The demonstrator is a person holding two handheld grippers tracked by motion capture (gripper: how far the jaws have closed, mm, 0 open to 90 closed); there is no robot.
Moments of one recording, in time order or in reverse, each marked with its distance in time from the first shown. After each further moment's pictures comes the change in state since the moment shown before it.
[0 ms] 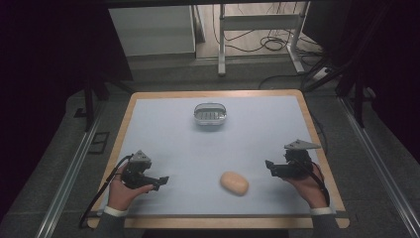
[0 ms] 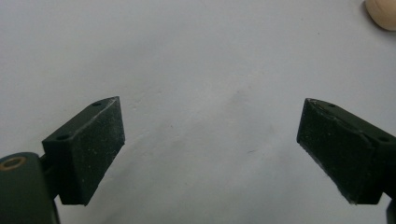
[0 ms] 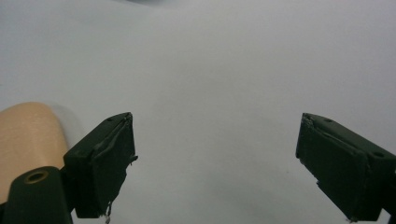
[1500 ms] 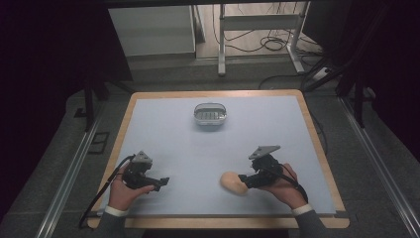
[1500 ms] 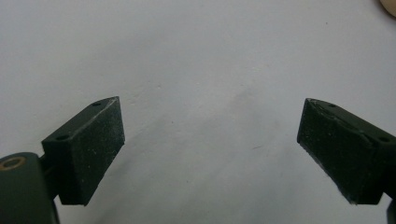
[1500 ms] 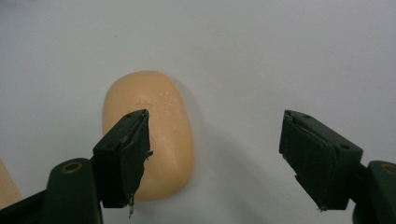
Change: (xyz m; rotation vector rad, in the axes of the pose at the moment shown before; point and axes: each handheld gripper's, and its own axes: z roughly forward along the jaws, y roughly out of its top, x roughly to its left) left arm 0.001 -0.001 0.004 0.032 0.006 0.014; right arm 0.074 0.016 0.027 0.163 0.214 -0.232
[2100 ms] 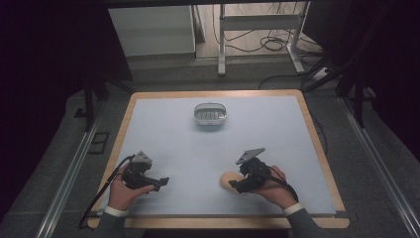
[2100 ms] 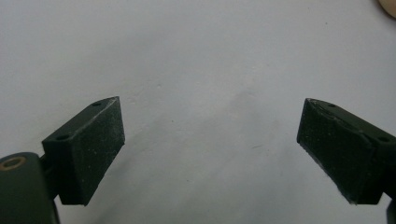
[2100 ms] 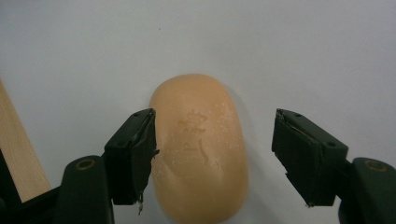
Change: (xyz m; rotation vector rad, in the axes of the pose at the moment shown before) left arm 0.001 -0.001 0.000 -0.002 -0.005 -0.003; right arm 0.022 0.010 0.019 0.055 0.078 -0.084
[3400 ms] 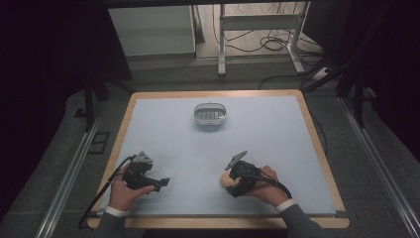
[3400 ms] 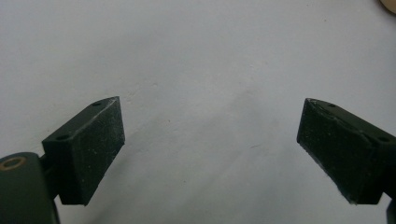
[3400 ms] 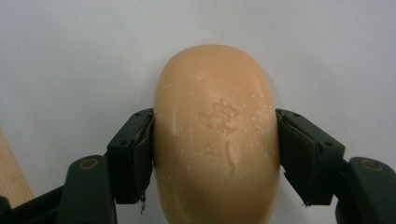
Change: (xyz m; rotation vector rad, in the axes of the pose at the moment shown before) left arm 0.000 0.000 0.002 0.008 -0.007 0.004; right arm 0.012 0.008 0.027 0.181 -0.014 -0.097
